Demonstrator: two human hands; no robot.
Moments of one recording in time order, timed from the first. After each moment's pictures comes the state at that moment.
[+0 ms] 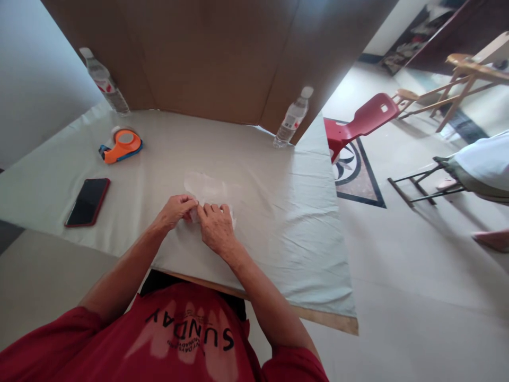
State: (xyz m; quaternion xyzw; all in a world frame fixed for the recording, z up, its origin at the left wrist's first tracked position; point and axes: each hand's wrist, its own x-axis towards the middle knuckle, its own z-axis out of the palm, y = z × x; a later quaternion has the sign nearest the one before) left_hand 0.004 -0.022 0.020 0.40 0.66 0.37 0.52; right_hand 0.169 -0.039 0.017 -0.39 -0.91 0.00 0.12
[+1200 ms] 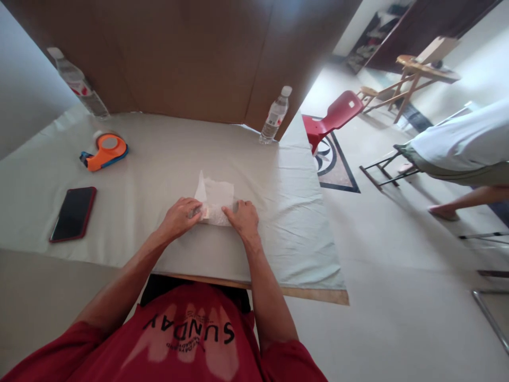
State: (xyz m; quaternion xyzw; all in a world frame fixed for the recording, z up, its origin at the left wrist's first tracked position) left_hand 0.010 -0.035 0.015 0.78 0.57 0.19 0.17; right_hand 0.223 -0.010 -0.004 -0.73 -0.66 0.17 0.10
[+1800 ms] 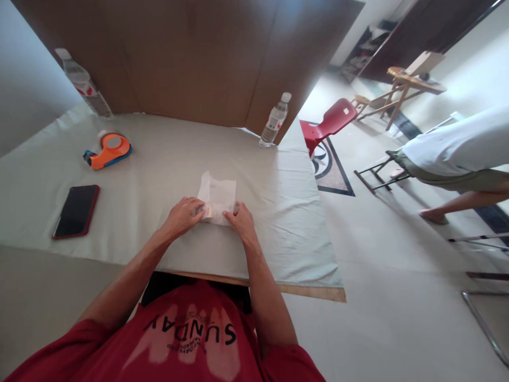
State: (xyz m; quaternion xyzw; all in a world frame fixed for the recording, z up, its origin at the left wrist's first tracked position) left_hand 0.011 -0.032 0.012 0.78 0.58 0.18 0.17; right_hand 0.227 -0.012 -0.021 -0.67 -0.60 0.34 0.26
